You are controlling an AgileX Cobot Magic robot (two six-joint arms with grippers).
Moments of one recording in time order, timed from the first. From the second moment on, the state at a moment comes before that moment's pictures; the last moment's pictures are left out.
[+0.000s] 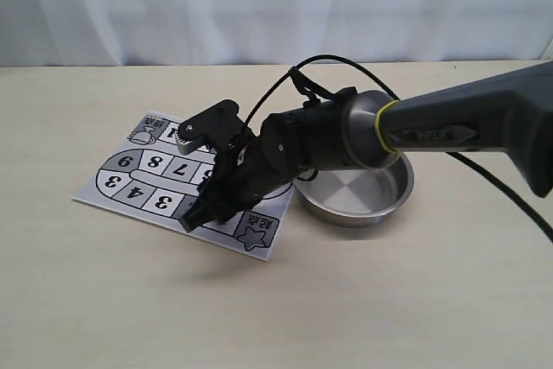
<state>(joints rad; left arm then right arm) 0.02 0.00 0.01 0.09 0.15 -0.05 0.70 2.13 -1.37 0.23 0.29 -0.28</state>
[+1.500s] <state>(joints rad) 0.02 0.00 0.01 0.09 0.15 -0.05 0.35 1.97 -1.37 0.23 0.49 -0.11</state>
